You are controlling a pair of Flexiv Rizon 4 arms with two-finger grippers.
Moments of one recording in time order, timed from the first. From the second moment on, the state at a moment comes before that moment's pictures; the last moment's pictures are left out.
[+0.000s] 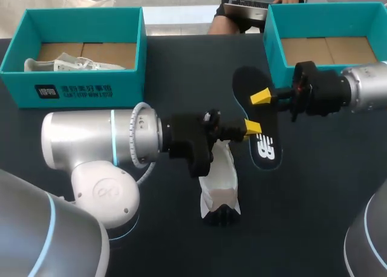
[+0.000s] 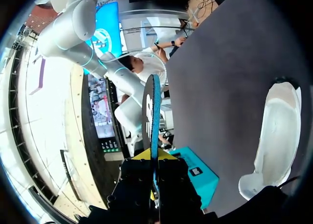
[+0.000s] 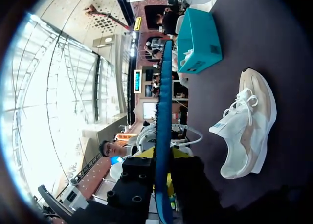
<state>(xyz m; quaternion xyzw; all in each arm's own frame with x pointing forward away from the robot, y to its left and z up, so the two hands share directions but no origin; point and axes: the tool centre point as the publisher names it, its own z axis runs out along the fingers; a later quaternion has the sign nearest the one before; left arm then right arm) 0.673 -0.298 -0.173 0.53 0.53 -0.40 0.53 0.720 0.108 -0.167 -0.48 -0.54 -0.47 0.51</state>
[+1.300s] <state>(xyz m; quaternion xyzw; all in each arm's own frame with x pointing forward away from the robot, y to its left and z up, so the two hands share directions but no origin) 0.703 -0.234 -0.152 0.57 0.62 -0.29 0.45 0.730 0.106 -0.205 -0.47 -0.51 -0.47 0.55</state>
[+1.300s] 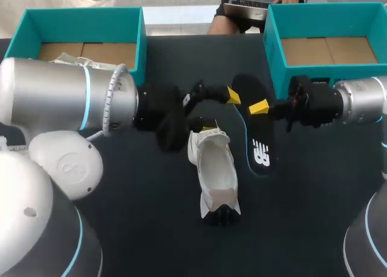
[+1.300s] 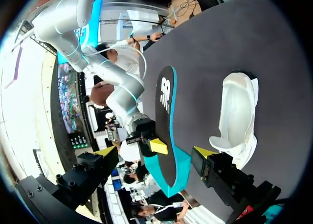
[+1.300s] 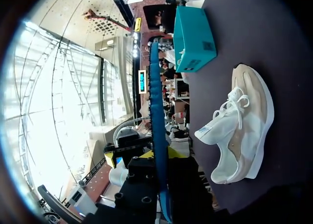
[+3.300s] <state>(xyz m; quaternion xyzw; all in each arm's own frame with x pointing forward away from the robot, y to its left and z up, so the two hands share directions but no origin) 0.743 -0.263 -0.145 0.60 0.80 0.02 0.05 0.735 0.114 -0.214 -0.46 -0.54 -0.44 0.55</state>
